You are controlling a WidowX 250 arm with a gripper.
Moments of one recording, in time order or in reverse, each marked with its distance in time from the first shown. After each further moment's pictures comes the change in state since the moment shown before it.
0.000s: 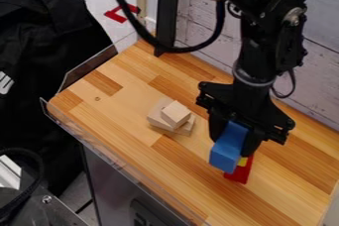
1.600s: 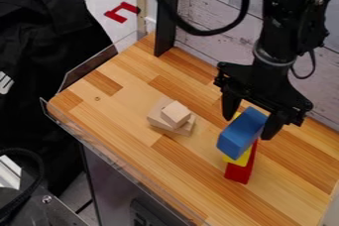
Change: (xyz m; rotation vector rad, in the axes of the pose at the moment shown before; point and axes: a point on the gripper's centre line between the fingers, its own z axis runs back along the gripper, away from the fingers) arm 0.028 -0.012 0.011 0.018 -0.048 -0.070
